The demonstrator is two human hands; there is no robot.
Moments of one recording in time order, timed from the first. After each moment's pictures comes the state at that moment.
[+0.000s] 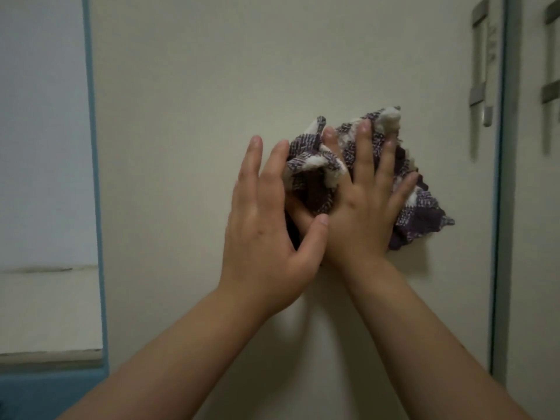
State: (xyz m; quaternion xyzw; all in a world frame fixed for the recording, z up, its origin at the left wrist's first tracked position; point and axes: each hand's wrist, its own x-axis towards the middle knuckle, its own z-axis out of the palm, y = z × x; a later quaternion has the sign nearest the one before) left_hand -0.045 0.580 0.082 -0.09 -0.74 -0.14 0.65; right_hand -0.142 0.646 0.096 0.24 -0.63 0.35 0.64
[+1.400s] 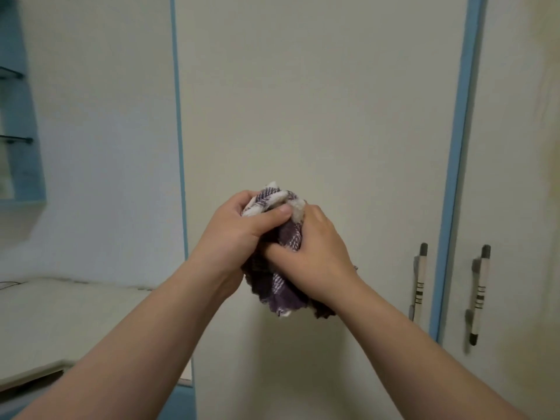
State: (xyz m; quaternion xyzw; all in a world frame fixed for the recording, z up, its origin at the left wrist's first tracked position) left_hand 0.068 0.667 0.403 0.05 -0.64 -0.64 0.43; right_hand -0.026 0.728 0.378 0.52 -0.69 0.47 0.19
